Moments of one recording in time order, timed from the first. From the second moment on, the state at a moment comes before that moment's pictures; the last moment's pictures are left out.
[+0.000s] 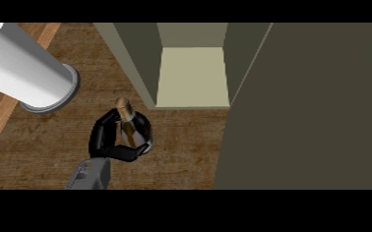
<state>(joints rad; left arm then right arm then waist) -0.30 0.04 0.15 -0.70 0.02 -0.09 -0.91 -0.62 -0.28 0.01 -2.47 -0.10 -0.18 1.03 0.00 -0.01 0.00</state>
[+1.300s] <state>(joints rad) -0.42 0.00 -0.35 -1.55 0.21 0.42 -0.12 -0.60 -0.28 -0.05 -2.46 -0.14 -0.16 1.02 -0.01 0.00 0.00</state>
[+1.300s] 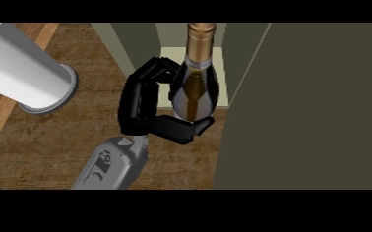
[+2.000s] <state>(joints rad) -0.66 0.01 -0.30 -1.34 0.17 0.53 -0.07 -0.56 -0.27 -0.06 -2.46 -0.15 -0.12 0.99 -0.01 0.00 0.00</state>
